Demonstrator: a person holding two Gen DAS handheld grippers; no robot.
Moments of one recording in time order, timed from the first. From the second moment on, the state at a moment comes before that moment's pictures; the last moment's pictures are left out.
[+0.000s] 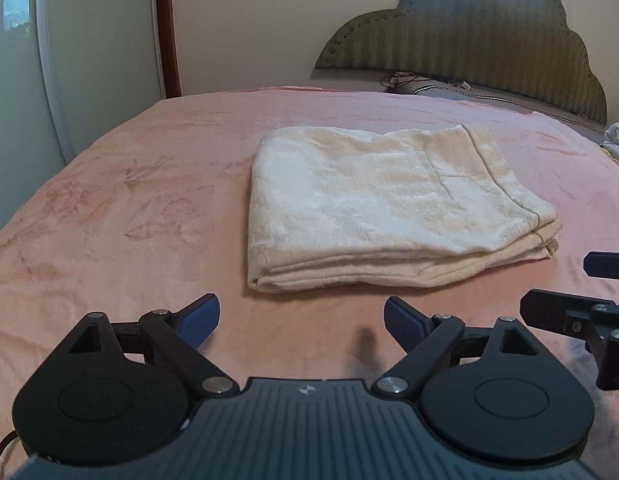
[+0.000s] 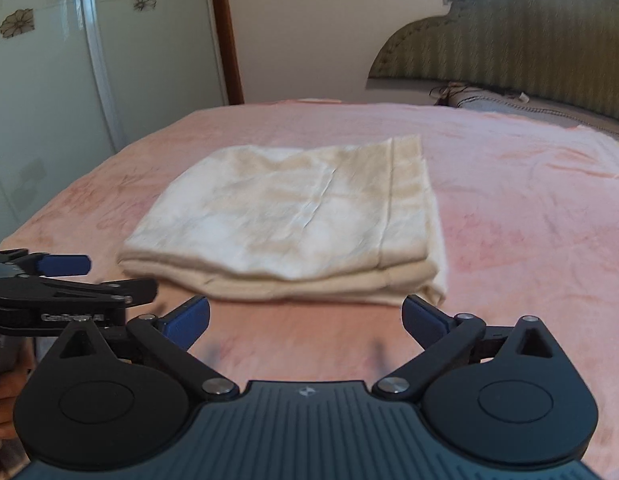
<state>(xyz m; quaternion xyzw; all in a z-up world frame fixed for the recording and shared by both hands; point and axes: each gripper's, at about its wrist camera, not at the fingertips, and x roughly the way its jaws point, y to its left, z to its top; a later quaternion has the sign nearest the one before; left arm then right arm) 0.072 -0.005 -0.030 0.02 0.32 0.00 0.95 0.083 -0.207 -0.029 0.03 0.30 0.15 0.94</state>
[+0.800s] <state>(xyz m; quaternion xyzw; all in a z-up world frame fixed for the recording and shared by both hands) 0.060 0.009 -0.054 0.01 0.34 0.04 0.94 0.064 -0.212 -0.056 0.04 0.33 0.10 0.94</state>
